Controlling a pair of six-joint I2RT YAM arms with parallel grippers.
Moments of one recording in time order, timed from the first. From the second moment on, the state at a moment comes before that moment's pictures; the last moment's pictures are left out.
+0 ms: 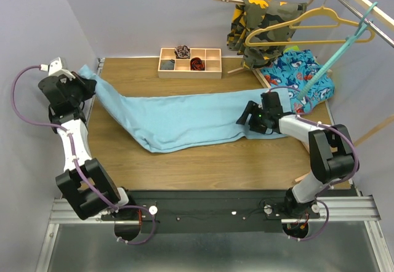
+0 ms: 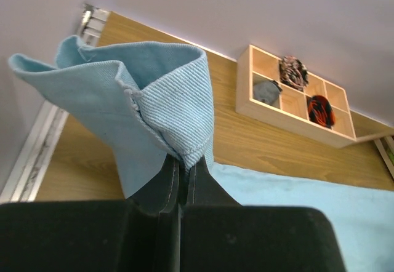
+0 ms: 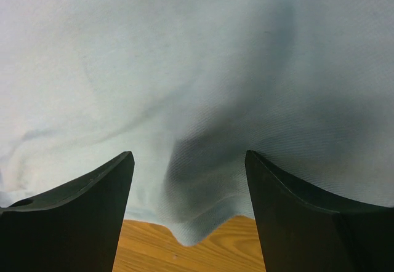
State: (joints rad) left arm 0.53 1.32 1.04 0.06 0.52 -0.34; right arm 0.24 1.62 0.83 -0.09 -0.17 0.63
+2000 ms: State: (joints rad) left arm -0.87 1.39 0.81 0.17 -0.09 -0.25; right arm 0.37 1.54 0.84 0.16 -0.56 1.38
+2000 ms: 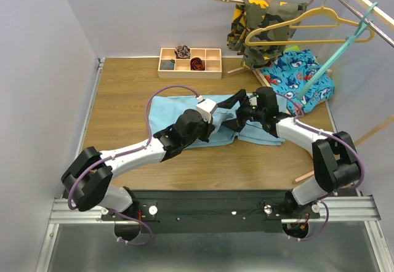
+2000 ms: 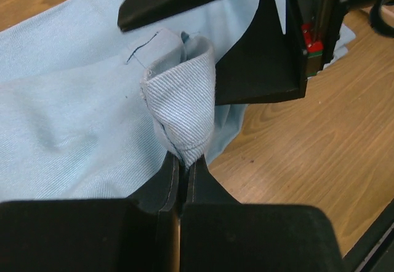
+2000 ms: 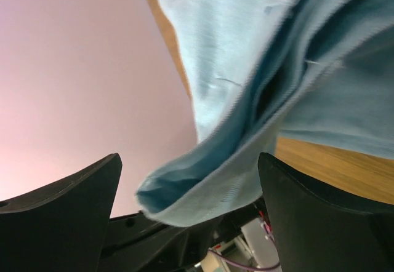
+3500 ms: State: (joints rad) left arm -0.41 1.17 0.79 0.16 0.11 -0.26; right arm 0.34 1.51 1.05 -0.24 -0.50 0.70
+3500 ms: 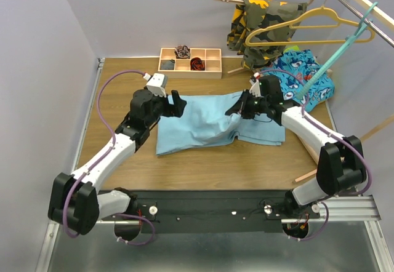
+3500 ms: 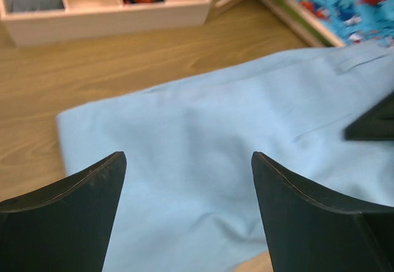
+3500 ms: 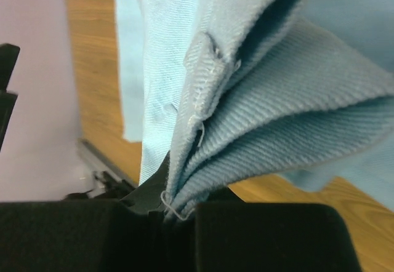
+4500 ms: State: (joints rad) left arm -0.22 1.63 0.70 0.23 0.36 -0.39; right arm 0.25 1.51 1.19 -0.47 -0.24 0.39
